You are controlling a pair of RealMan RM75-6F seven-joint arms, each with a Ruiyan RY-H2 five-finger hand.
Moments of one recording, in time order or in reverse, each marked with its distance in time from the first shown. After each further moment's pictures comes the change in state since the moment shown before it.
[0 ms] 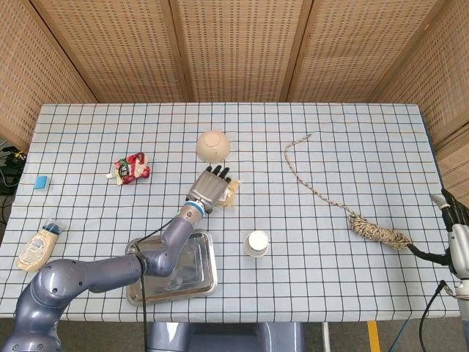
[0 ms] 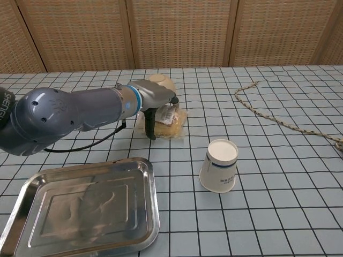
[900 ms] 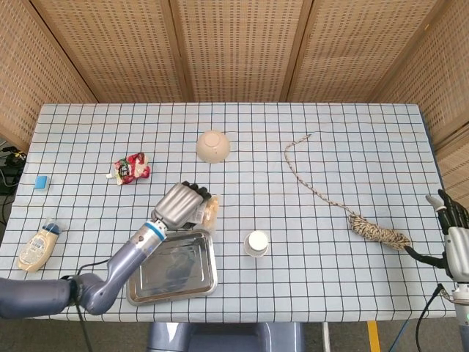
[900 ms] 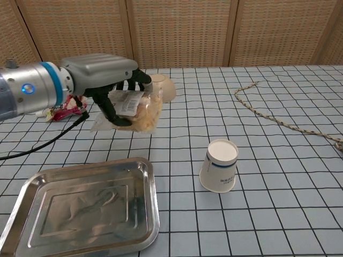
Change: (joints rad) left arm 0.288 0.419 0.136 -0.652 0.490 0.276 -0.316; right arm -0.015 -0.005 -0.007 -0.035 -0.040 0.054 -0.073
